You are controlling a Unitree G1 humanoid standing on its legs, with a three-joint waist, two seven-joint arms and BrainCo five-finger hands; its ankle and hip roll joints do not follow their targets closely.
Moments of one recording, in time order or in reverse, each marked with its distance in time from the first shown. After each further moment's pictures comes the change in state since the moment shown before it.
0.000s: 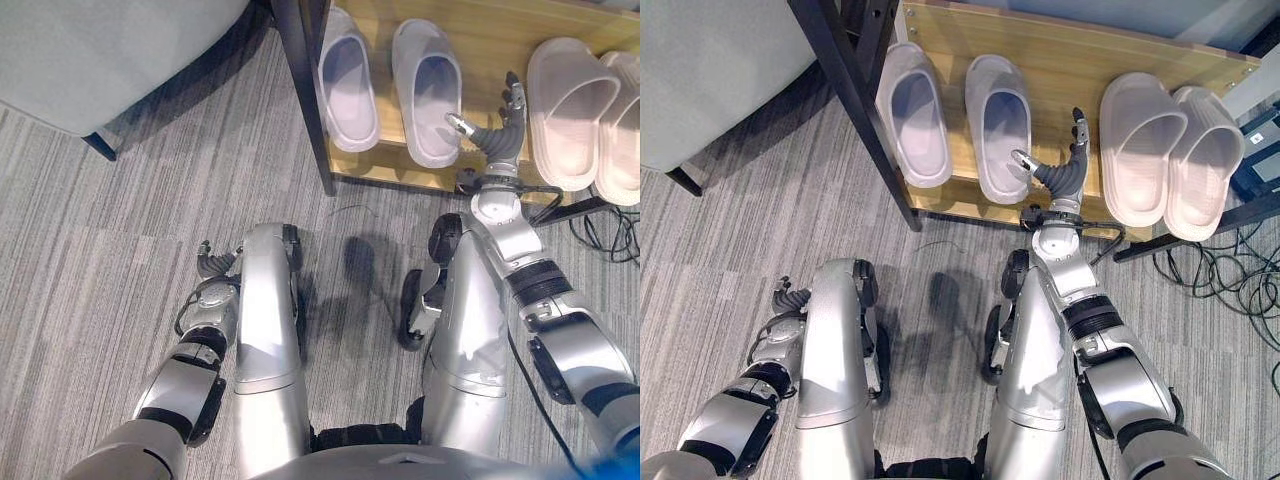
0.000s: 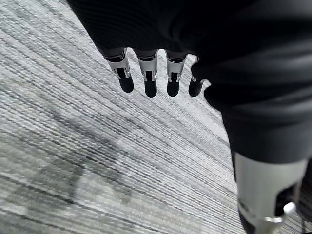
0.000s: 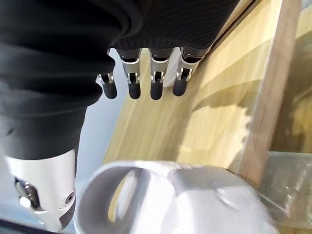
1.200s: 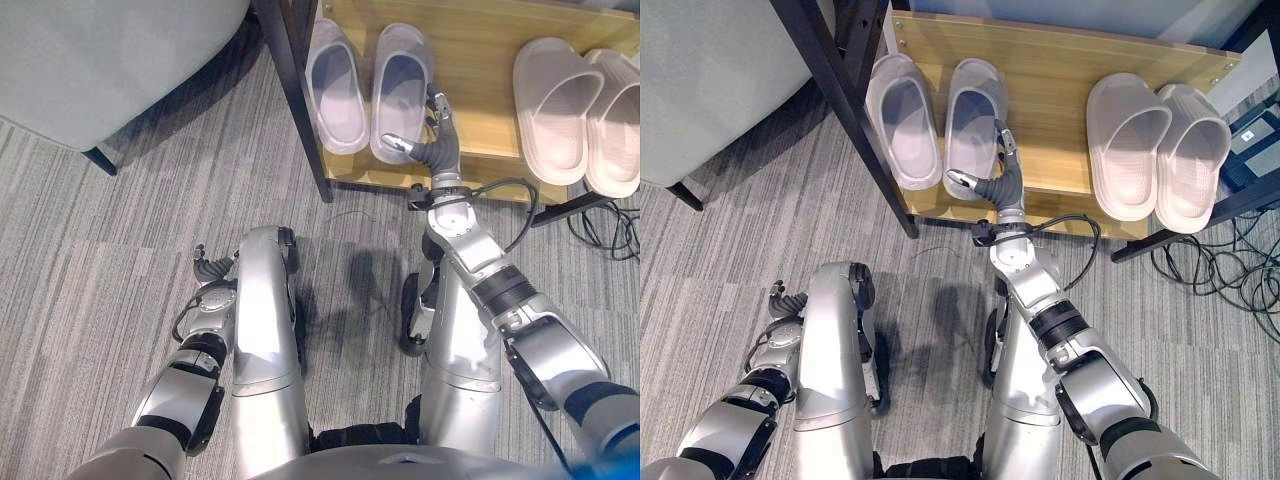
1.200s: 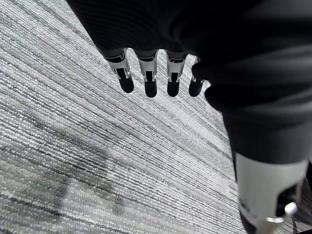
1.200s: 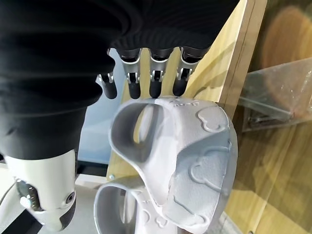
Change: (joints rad) left arm 0.044 -0.004 0.005 -0.039 0.037 0.001 0.078; right arm -0.013 0.111 0.139 -0.063 0.020 -0.001 0.076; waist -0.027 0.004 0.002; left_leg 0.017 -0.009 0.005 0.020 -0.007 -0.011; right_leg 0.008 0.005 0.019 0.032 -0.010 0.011
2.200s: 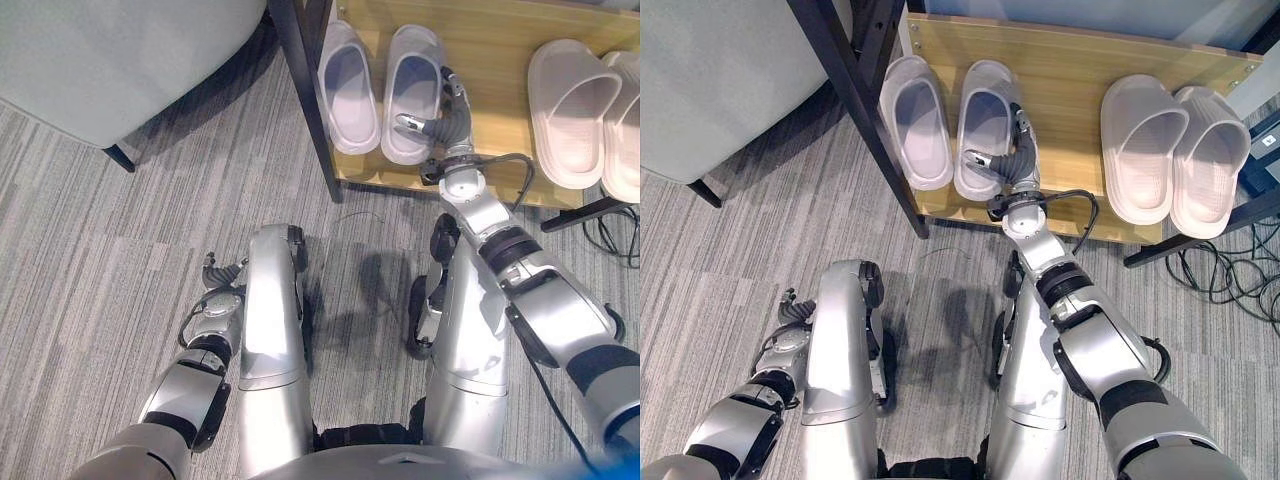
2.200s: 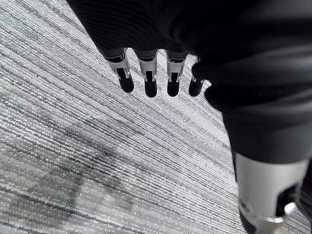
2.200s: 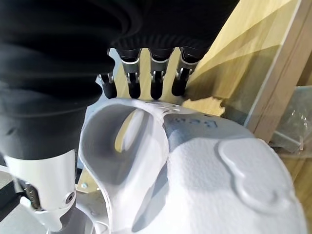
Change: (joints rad) left arm -0.021 -0.026 -0.007 0.102 -0.003 -0.001 -0.086; right arm -0.246 -0.050 0.051 0.381 0.046 -0.019 0.047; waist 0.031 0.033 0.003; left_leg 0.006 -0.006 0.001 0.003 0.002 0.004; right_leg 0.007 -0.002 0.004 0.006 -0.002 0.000
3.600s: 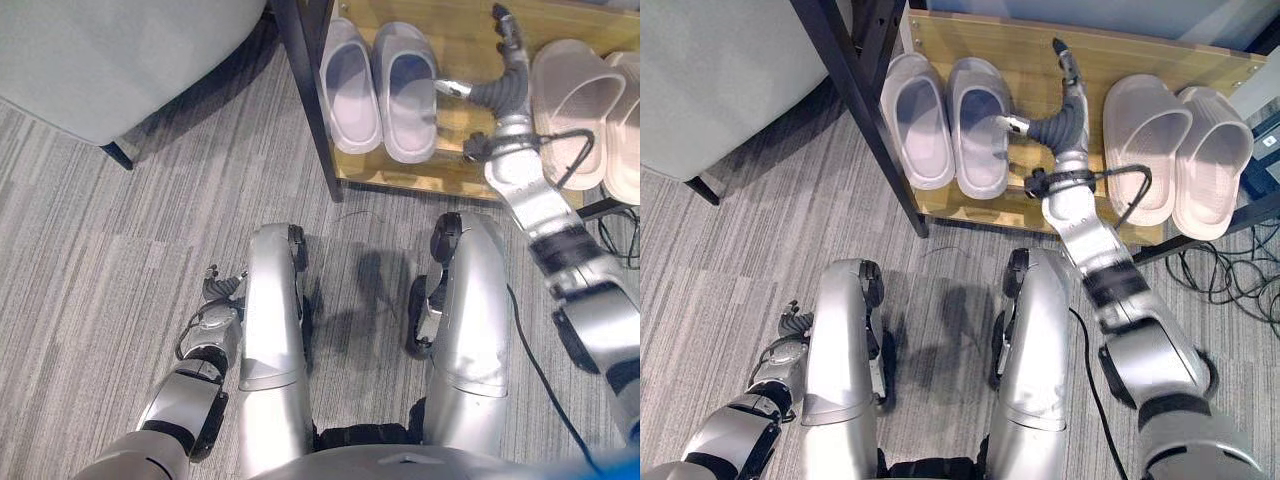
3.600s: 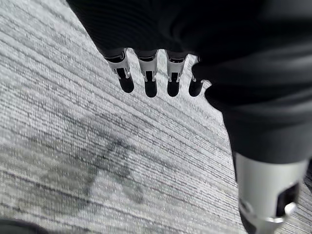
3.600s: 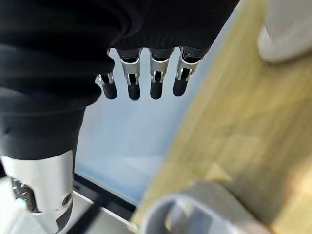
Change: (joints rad) left arm 0.057 -0.002 0.022 -0.008 0.002 -0.005 -0.061; right arm 0.190 -0.236 -0.143 -0.445 -0.171 -0.024 -0.021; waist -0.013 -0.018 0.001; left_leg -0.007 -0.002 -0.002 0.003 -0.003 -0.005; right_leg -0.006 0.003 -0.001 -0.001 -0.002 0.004
